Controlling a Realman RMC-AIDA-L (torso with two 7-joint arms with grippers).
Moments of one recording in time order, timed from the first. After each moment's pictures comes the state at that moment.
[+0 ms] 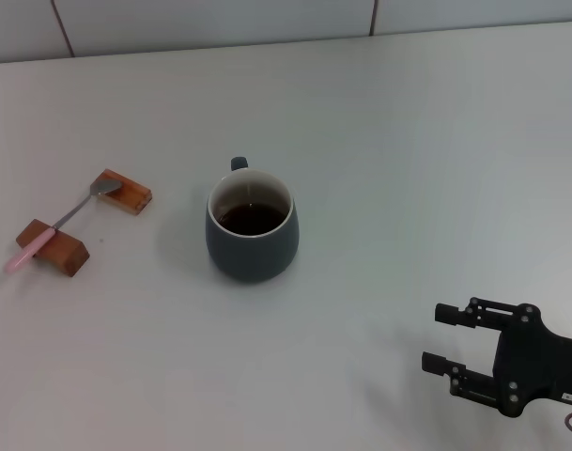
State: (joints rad) left arm -0.22 -2.02 -0.01 0.35 1.91 1.62 -2.05; right arm 0.32 2.08 -0.20 -0.34 -2.37 -1.72 0.66
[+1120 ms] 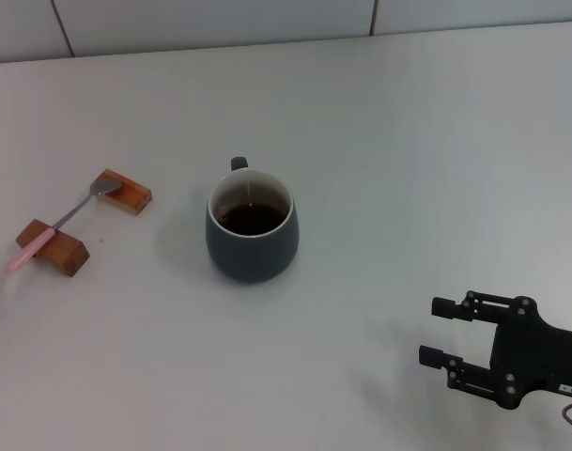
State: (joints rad) left arm -0.21 -2.00 0.01 0.31 2.07 1.49 -2.23; right arm 0.34 2.08 -0.20 -0.35 -2.37 -1.72 0.68
